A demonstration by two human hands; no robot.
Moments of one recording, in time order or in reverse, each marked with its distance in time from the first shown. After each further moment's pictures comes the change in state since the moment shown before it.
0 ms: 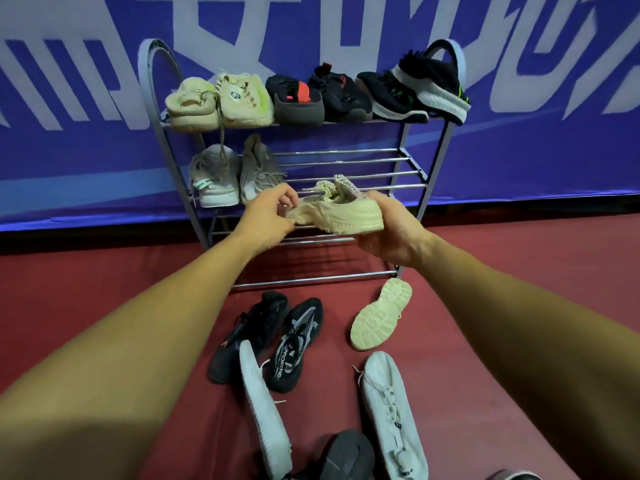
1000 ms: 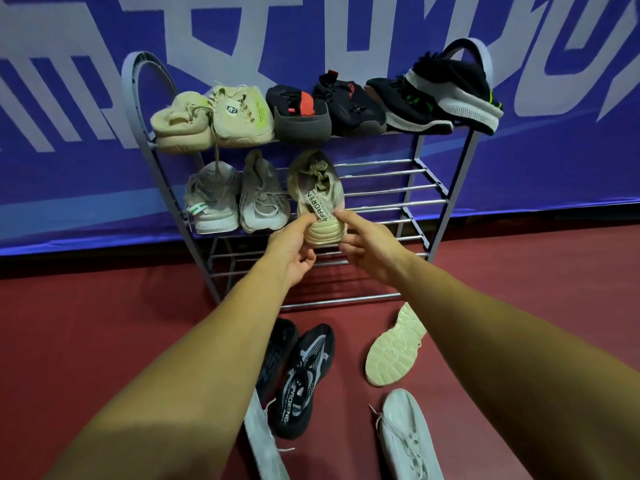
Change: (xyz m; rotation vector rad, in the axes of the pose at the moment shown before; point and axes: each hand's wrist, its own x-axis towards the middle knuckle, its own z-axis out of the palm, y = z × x) left_hand 0.048 0.001 0.052 -0.996 0.107 -0.801; right_hand 0.078 0.014 0.016 -0.084 0.103 -0.060
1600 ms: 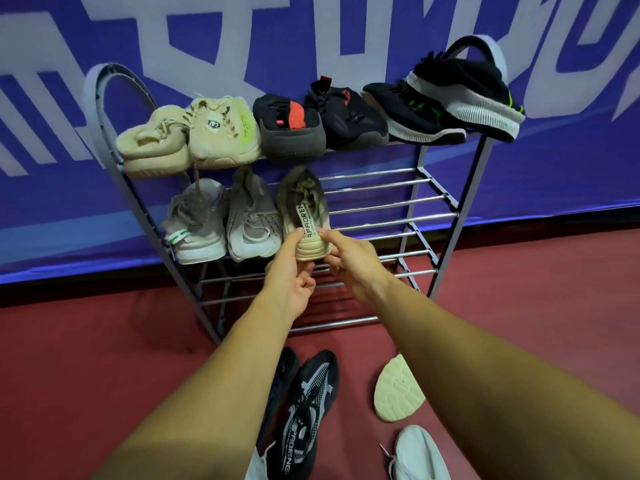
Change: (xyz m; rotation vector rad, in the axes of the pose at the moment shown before) left_hand 0.041 -0.010 0.005 -0.170 0.032 -0.009; right_hand 0.062 0.021 0.013 0.079 0.106 -0.052
